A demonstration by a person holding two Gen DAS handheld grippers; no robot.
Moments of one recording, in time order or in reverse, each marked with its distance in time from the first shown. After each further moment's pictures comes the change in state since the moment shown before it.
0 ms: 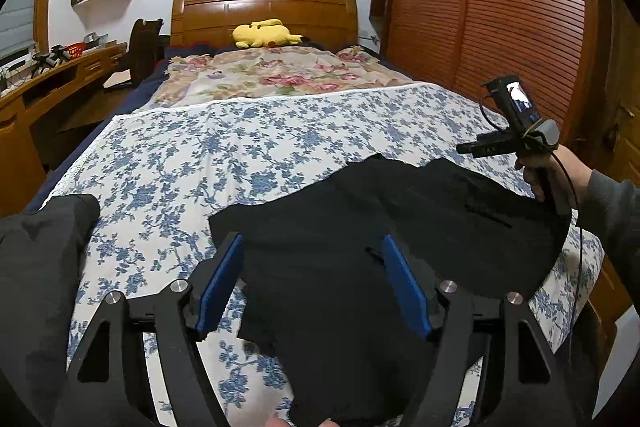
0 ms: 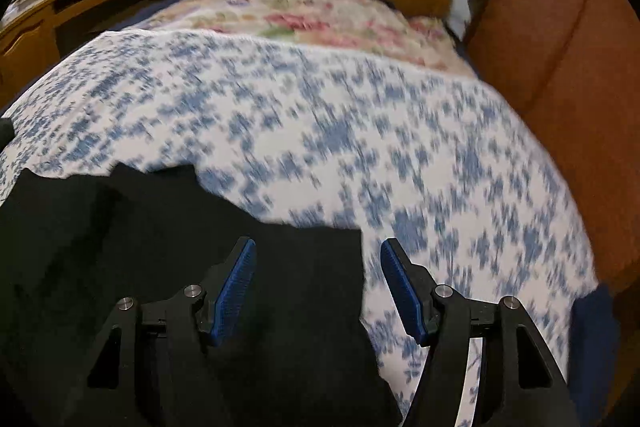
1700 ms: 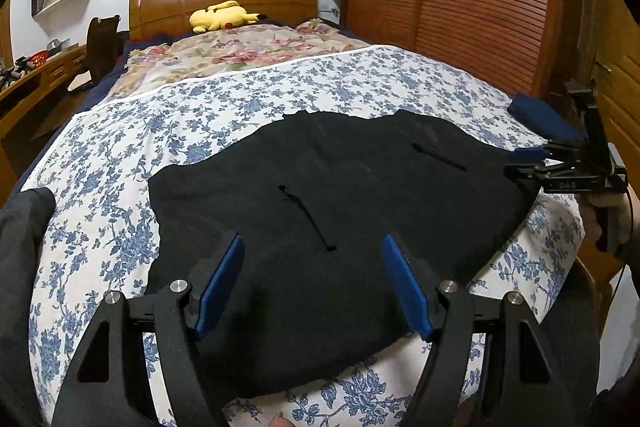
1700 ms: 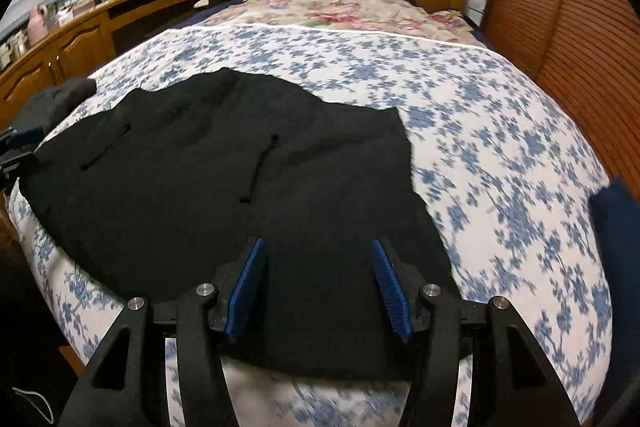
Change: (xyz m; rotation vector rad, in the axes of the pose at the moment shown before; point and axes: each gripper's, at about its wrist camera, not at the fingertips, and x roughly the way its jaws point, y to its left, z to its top) left arm 0.017 -0.069 -0.029 0.092 0.086 -0.073; right arm -0.101 -0.019 -0.161 0.010 -0.075 0.169
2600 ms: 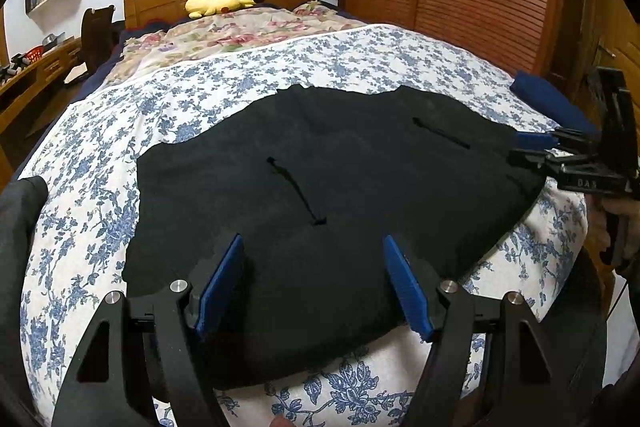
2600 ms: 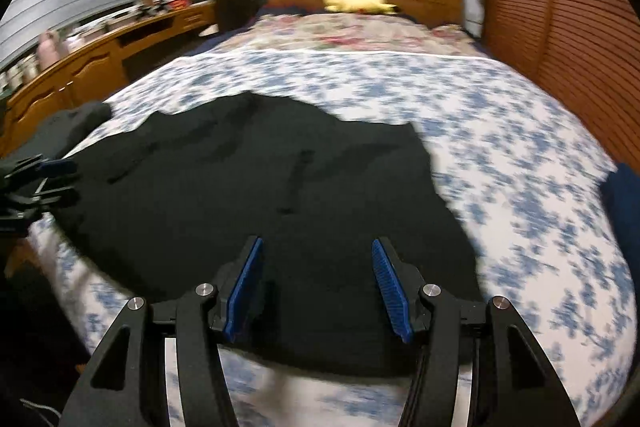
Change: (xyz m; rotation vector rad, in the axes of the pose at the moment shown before) left arm 0.019 -0.013 -0.012 0.012 0.065 0.012; right arm -0.018 0.058 -0.026 0.003 -0.098 0.090
